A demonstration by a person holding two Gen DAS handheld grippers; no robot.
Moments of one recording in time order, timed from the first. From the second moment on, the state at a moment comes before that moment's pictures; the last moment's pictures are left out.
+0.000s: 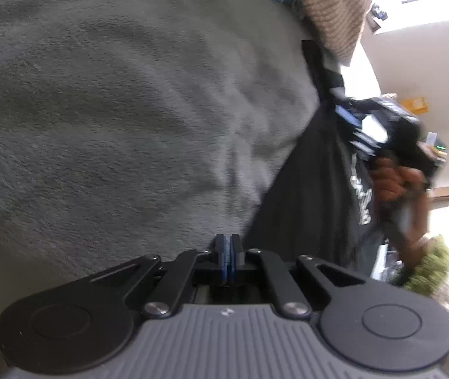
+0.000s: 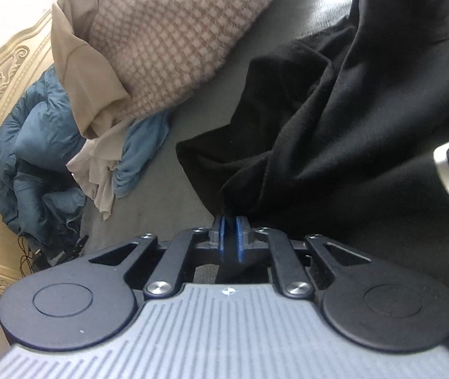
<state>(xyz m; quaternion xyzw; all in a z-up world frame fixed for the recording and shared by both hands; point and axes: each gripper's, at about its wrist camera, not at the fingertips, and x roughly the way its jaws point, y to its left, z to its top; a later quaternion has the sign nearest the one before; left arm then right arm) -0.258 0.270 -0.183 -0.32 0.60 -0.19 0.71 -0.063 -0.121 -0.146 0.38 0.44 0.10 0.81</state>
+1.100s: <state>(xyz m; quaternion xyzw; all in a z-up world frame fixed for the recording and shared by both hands) -0.263 0.202 -0.143 -0.01 0.60 -0.36 0.72 -0.400 -0.207 -0.095 0.52 0.41 0.01 0.75</state>
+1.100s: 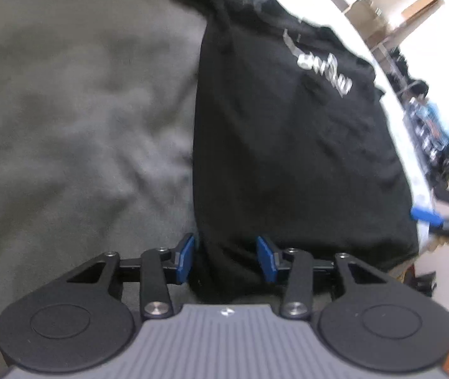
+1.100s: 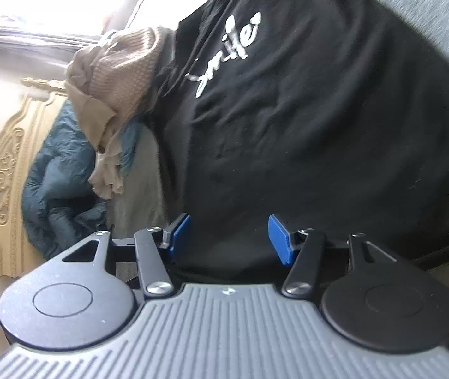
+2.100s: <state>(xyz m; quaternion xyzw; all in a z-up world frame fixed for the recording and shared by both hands) -0.268 0.209 -0.158 -0.02 0.67 -0.27 0.69 -0.407 -0.171 -0.094 0.29 0.51 0.06 0.81</state>
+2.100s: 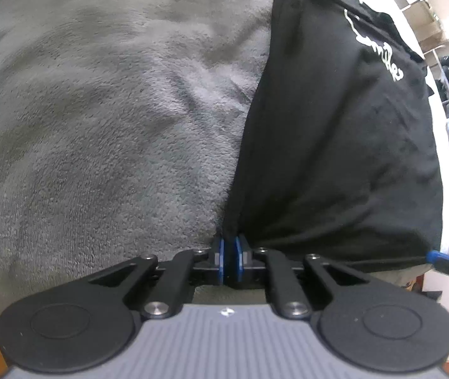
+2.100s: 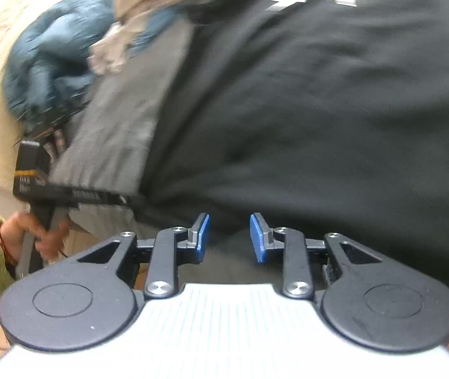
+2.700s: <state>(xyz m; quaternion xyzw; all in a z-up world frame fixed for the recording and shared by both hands) -0.257 0.199 -0.160 -0.04 0.69 -0.21 0.69 -0.491 -0.332 -0.161 0.47 0.45 -0.11 0.75</state>
